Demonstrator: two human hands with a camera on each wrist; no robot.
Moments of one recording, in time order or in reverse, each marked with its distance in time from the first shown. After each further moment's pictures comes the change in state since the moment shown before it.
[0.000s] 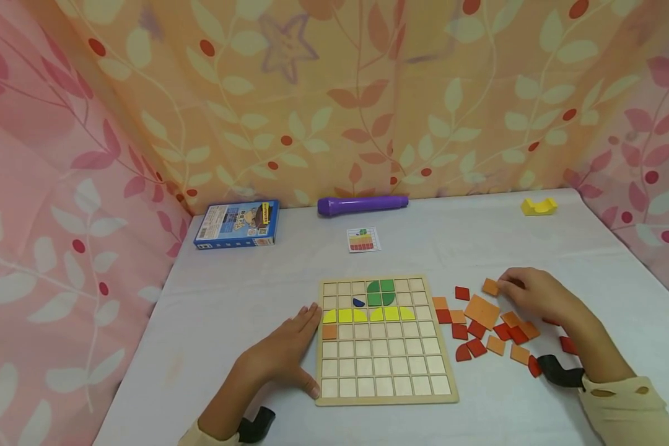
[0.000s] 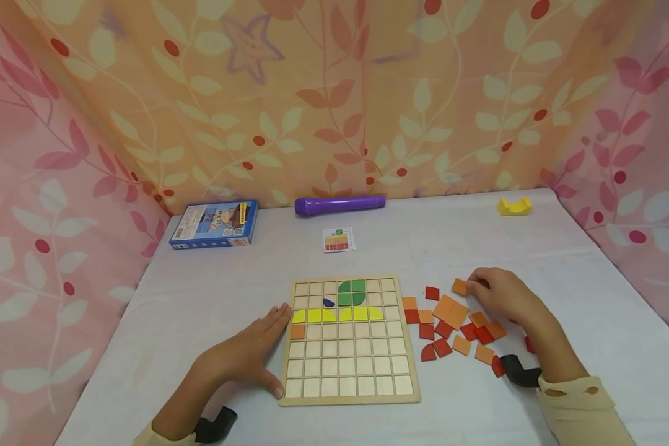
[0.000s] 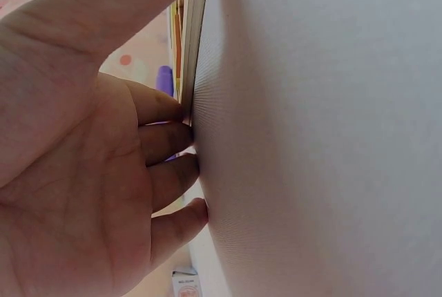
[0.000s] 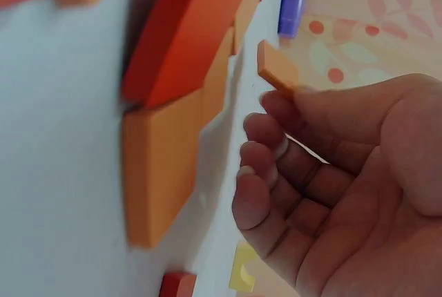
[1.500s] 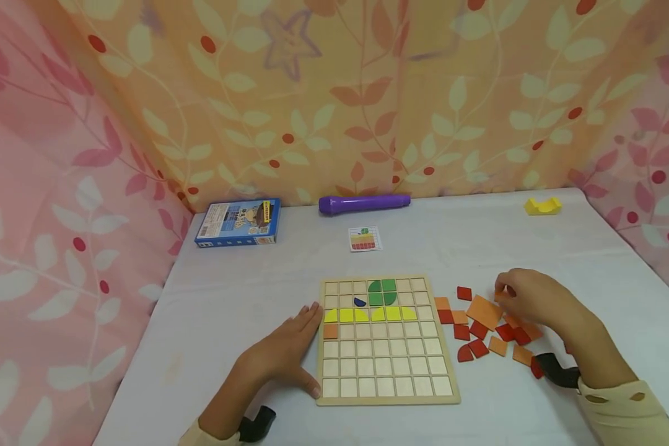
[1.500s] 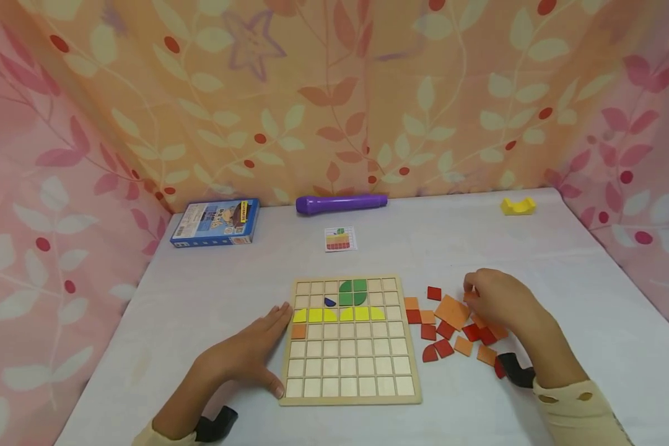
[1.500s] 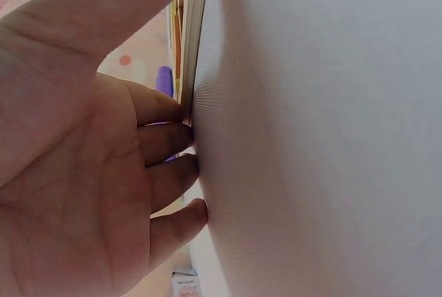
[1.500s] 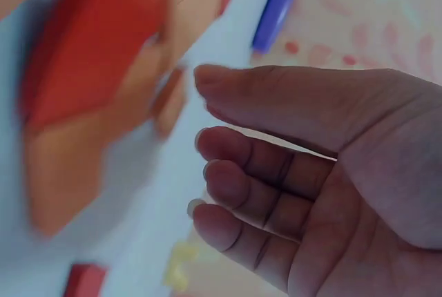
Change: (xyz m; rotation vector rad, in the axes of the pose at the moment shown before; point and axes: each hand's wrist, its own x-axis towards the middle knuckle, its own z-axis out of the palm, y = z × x) left_hand 0.000 0.000 -0.001 -0.011 -0.006 0.006; right_hand -0.003 -0.030 -0.003 -0.215 -0.075 -0.080
